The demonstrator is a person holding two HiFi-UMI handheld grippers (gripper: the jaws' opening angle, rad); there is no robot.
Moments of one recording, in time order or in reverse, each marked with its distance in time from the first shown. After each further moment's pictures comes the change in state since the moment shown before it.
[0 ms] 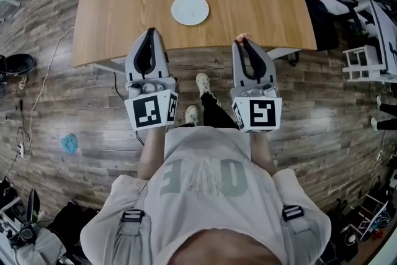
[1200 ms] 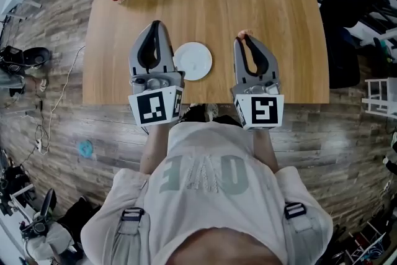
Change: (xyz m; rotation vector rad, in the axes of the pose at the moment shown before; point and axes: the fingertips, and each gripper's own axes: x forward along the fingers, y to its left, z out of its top) left arm 0.239 -0.009 -0.006 0.155 -0.045 0.034; right arm 0.208 -0.129 -0.007 0.086 -0.071 0.096
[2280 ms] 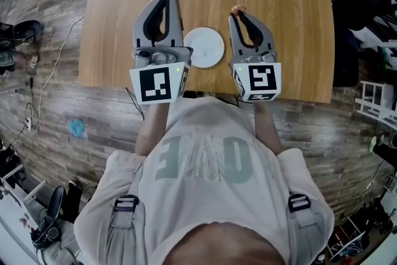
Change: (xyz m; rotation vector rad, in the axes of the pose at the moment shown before) left arm 0.024 0.035 -0.018 -0.032 0.006 -0.010; right arm 0.077 0.042 -0.041 -0.025 0.120 0.140
